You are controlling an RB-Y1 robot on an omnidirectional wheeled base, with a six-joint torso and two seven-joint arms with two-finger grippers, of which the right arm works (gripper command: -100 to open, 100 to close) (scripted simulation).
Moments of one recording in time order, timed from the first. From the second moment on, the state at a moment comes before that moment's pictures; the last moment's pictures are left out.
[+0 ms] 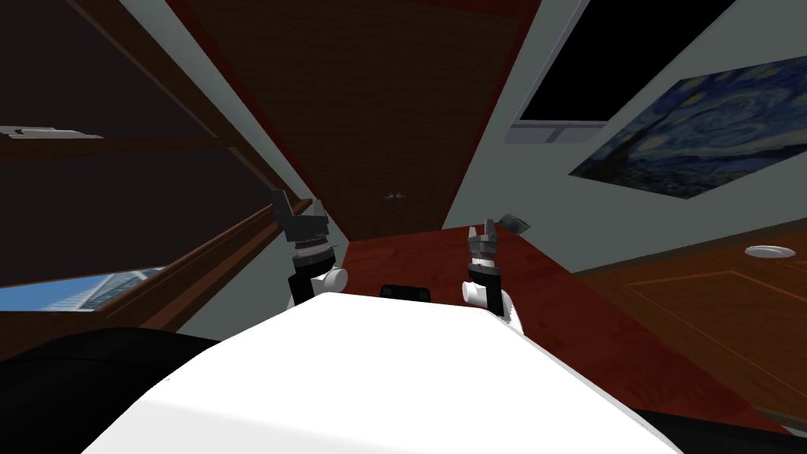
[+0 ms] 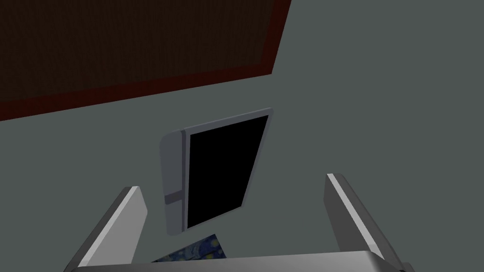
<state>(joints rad) 0.44 -0.07 -0.07 -2.03 0.07 -0.48 -0.15</state>
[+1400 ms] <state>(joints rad) 0.32 -0.10 -0.09 -1.71 0.11 -0.56 -0.18</state>
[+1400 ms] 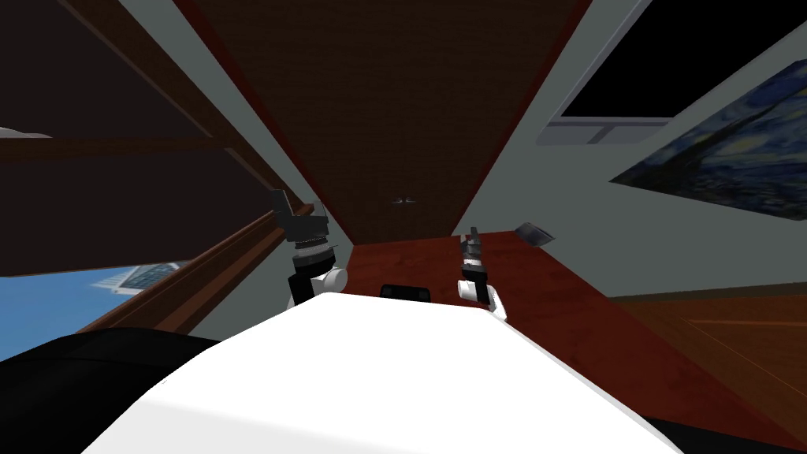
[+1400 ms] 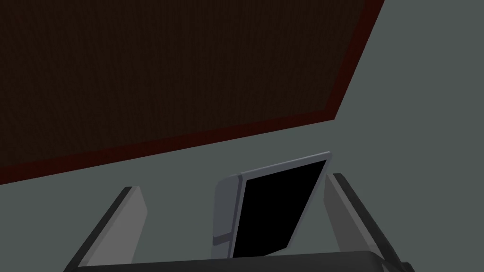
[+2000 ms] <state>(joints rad) 0.26 -0.11 -0.10 -1.56 0.13 -0.60 -0.20</state>
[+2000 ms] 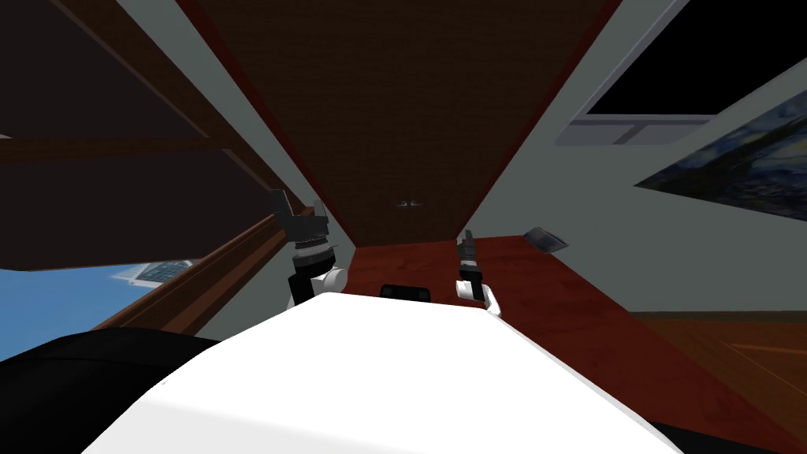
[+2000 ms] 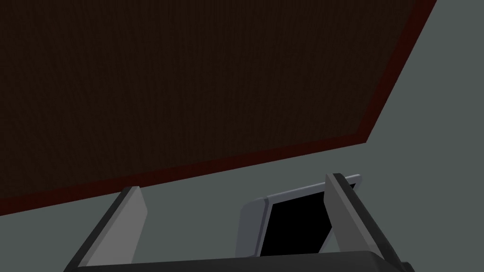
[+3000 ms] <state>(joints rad) 0.16 -0.12 -0.12 -1.30 0.16 -0.66 -0.23</state>
